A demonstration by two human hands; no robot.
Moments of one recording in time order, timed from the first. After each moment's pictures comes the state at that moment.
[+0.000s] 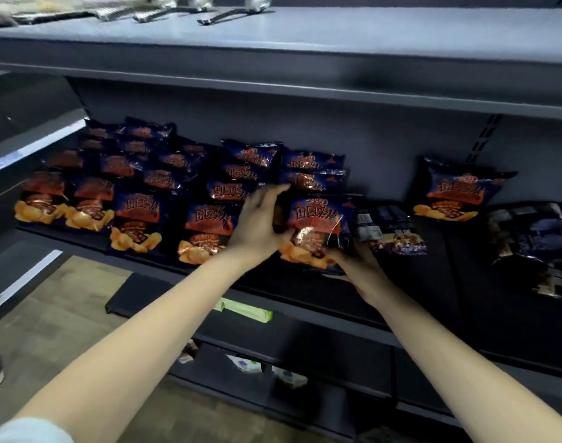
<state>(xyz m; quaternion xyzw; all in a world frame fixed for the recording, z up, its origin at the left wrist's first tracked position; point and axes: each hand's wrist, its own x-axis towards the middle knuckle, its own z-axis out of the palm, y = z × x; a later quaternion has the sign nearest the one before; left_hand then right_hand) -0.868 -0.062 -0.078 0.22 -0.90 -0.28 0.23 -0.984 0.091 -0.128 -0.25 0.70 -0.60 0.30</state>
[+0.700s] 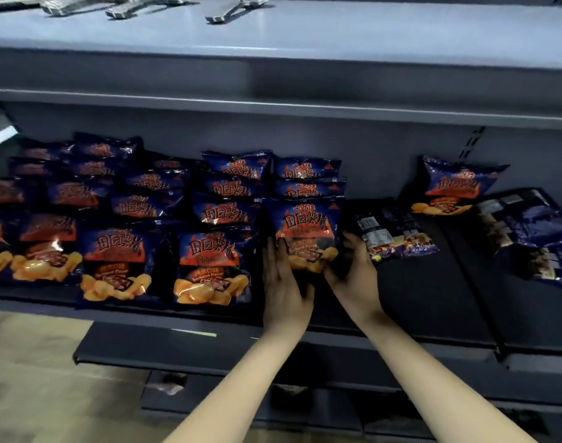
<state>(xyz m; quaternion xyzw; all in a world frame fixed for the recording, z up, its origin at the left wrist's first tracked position) -0.869 -0.041 -0.166 0.25 -0.87 -0.35 0.25 -0.961 0.051 -0.160 -0.27 0.81 -0.52 -0.03</state>
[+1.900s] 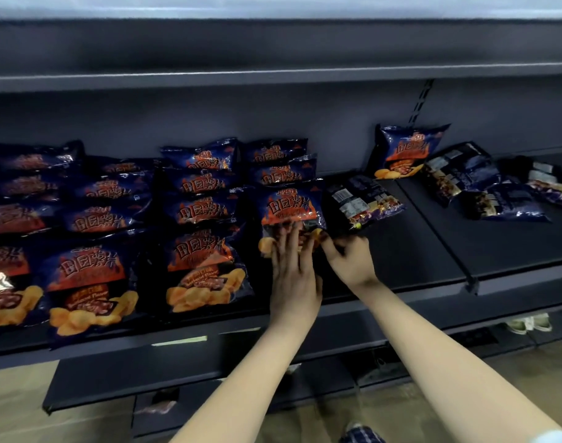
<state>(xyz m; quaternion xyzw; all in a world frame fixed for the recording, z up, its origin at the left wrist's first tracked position) -0.861 -0.041 -0.174 0.07 -0.94 -0.22 0.24 -0.950 0.054 -0.160 -0.24 0.85 -0.47 -0.10</state>
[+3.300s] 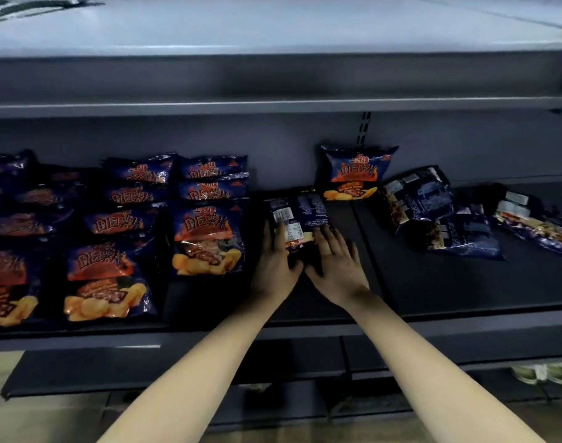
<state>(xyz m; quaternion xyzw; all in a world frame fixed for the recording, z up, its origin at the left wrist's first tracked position) -0.980 0.043 -0.163 0.20 -0.93 -0.28 0.14 -1.037 0.169 -0.163 -0.32 0.93 -0.17 0.02</state>
